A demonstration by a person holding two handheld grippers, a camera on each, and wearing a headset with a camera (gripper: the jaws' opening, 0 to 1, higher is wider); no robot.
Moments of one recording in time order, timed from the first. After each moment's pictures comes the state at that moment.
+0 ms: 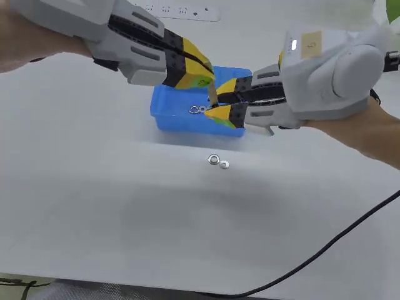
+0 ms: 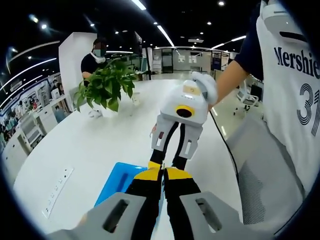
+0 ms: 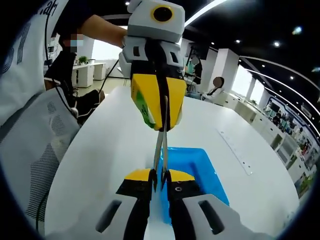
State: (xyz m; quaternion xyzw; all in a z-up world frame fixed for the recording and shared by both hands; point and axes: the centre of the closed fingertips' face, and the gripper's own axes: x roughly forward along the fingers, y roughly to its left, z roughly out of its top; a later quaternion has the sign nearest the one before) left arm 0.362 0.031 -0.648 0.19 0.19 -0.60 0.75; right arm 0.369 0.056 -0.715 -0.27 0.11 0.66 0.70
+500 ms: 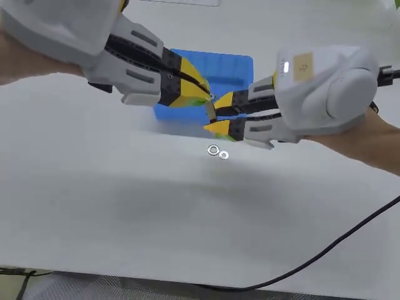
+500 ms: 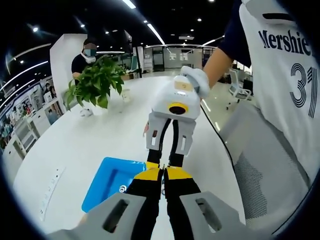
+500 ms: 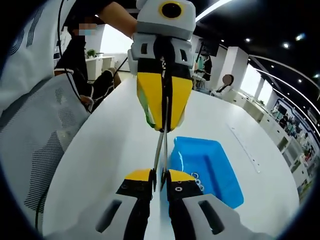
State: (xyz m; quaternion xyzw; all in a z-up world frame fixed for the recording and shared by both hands) left arm 0.345 0.030 -0.677 0.20 0.19 -0.62 0.73; right arm 0.349 0.054 -0.742 -0.29 0.12 0.68 0.67
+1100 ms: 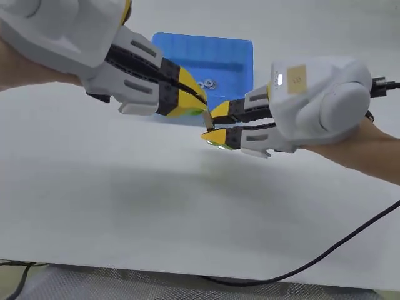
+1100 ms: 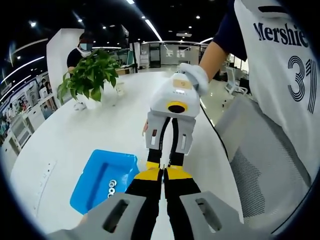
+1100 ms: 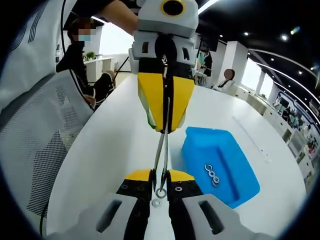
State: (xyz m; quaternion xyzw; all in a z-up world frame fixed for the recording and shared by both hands) left arm 0.337 0.027 -0.697 0.20 0.21 -0.63 0.72; right arm 0.338 0.049 -0.765 -0.27 0.15 0.68 0.67
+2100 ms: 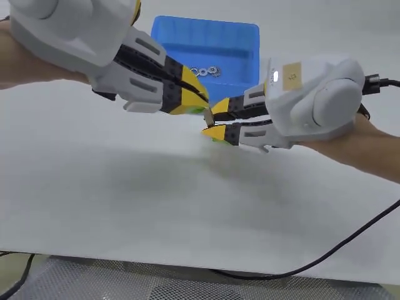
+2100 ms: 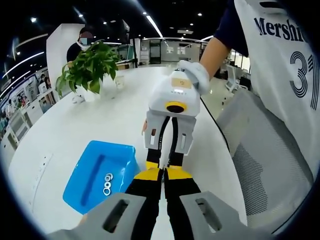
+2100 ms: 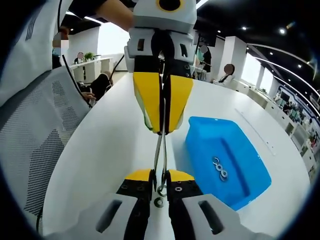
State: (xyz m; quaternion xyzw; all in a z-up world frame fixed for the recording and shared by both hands) left arm 0.340 0.032 -0.722 0.20 0.23 -0.63 0.72; right arm 0.338 0.052 -0.787 -0.26 0.17 0.68 0.67
